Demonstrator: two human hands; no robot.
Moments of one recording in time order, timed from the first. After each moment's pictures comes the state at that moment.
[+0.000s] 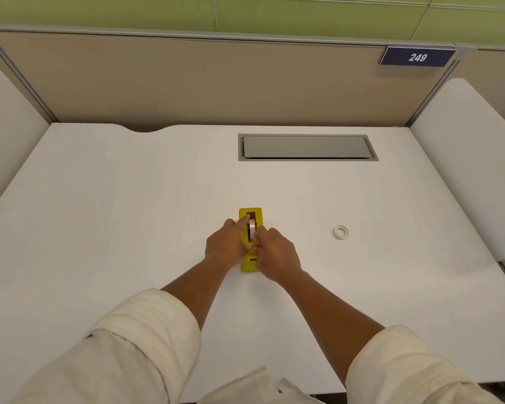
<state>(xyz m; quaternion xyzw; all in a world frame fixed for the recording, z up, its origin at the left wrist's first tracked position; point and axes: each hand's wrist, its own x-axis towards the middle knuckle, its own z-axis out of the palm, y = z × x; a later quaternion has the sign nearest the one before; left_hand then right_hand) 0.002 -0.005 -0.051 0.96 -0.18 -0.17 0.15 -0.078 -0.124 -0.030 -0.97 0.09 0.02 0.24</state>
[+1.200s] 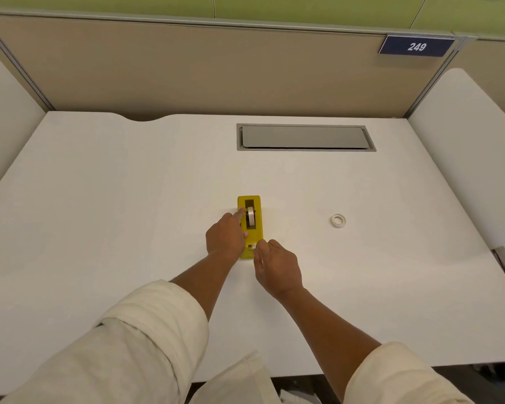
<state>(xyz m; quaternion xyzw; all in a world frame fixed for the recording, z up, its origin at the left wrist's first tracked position) -0.019 -0.010 -0.054 0.97 -0.12 -0.10 0.17 -0.131 -0.103 -0.035 -0.98 0.06 -0.12 0.15</state>
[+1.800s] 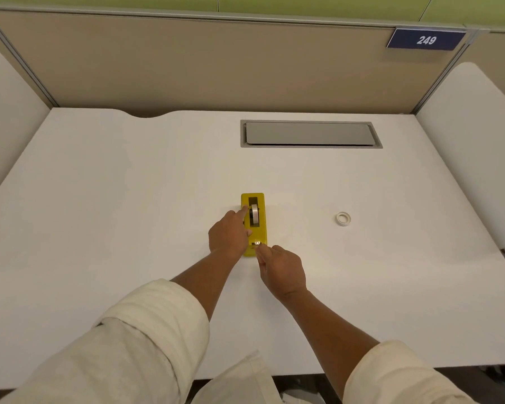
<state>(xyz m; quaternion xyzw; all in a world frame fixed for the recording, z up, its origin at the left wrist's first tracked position) -0.020 -0.010 -0.053 0.97 -0.12 -0.10 0.17 -0.134 -0.106 -0.052 -0.99 0.04 -0.13 0.10</state>
